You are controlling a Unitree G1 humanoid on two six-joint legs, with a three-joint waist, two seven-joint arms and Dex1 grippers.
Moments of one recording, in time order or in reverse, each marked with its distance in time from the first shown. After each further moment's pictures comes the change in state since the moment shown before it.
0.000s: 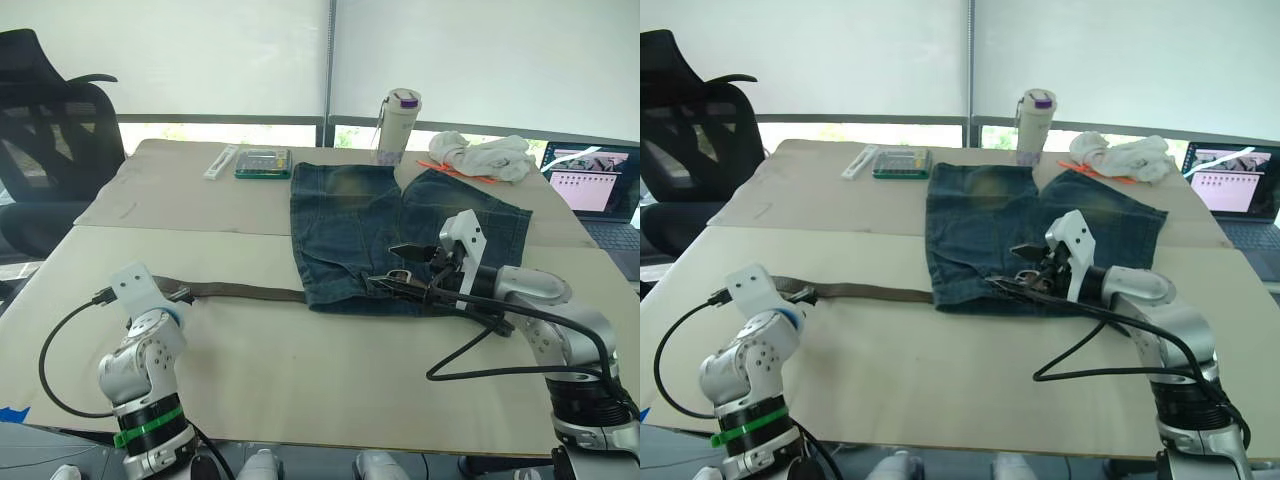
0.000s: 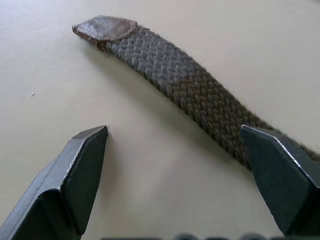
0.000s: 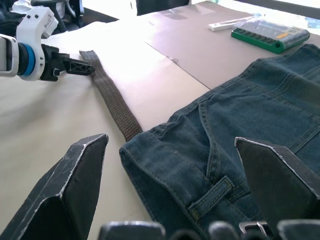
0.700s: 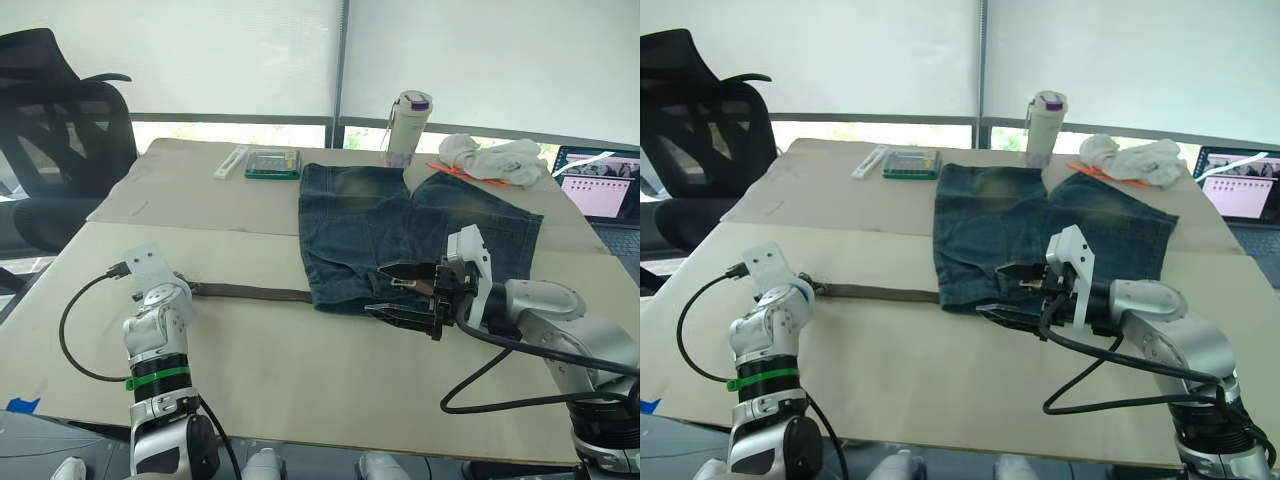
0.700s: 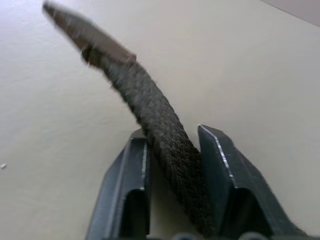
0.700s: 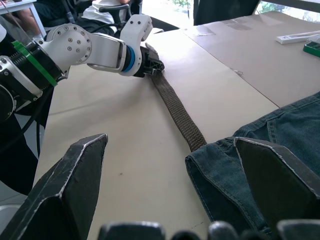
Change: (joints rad) left arm -0.121 0.049 -0.060 0.307 0.073 -0.205 -0.014; right arm 0.080 -0.077 -0.006 -0.120 0.151 0.007 0.091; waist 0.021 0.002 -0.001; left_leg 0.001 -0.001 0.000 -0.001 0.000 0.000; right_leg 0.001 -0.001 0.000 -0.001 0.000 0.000
